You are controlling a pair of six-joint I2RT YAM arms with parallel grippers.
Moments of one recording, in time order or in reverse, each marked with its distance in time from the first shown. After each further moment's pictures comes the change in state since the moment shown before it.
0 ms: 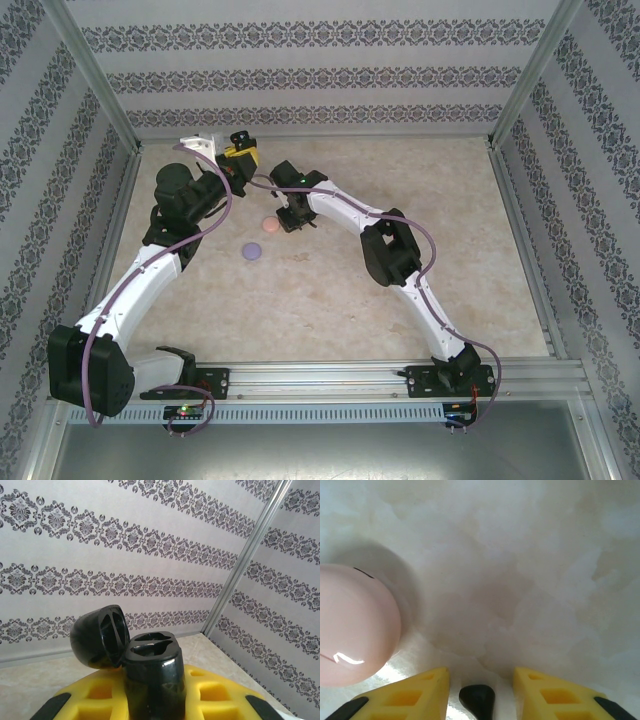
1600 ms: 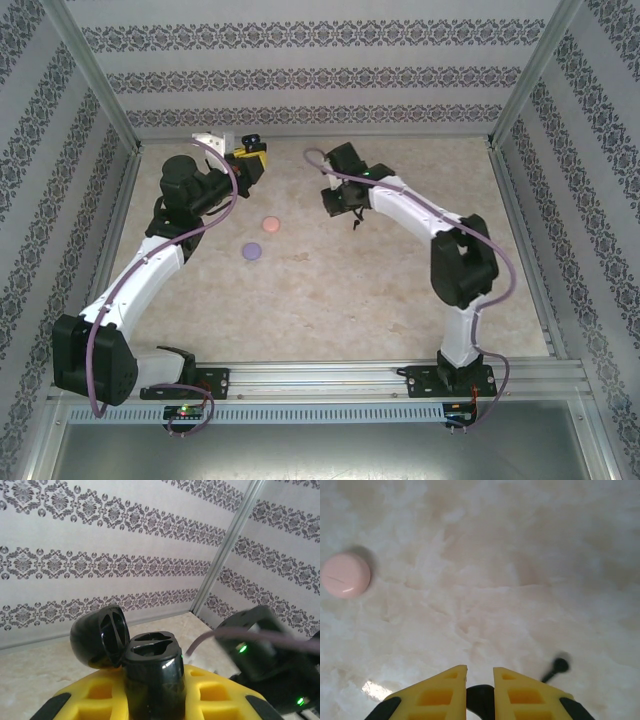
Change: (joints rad) left arm -0.005 0.058 0.055 -0.074 0.113 0.050; right arm -0.161 -0.618 -0.638 0.244 -0.035 0.055
